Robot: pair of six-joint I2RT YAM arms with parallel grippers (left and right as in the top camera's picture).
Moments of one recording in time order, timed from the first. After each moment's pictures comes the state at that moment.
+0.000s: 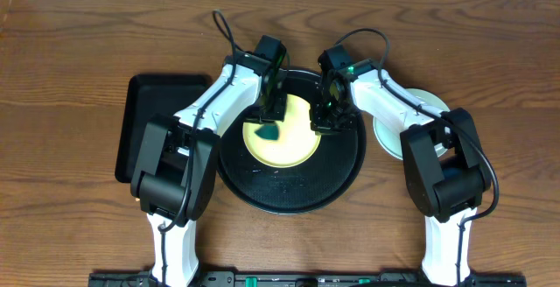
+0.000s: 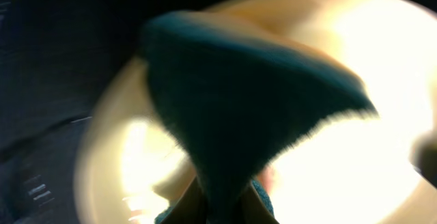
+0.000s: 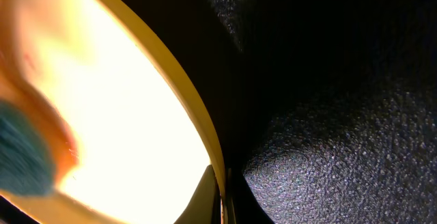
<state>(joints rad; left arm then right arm) -0.39 2.07 1.51 -0.92 0.10 -0.28 0.44 2.14 1.50 -0.86 -0.33 0.44</state>
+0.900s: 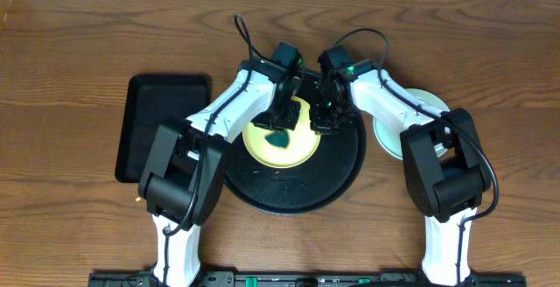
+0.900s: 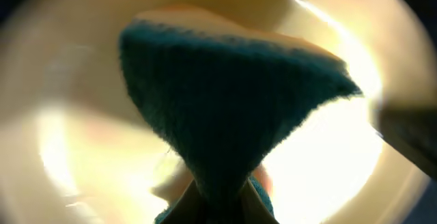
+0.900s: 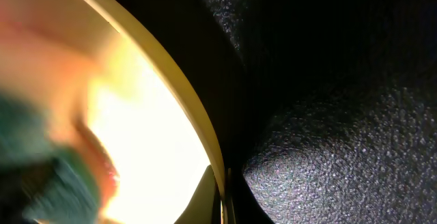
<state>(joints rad) -0.47 2.07 1.51 -0.93 0.09 -0.23 0.44 2.14 1.50 -0.86 -0.33 0.44</state>
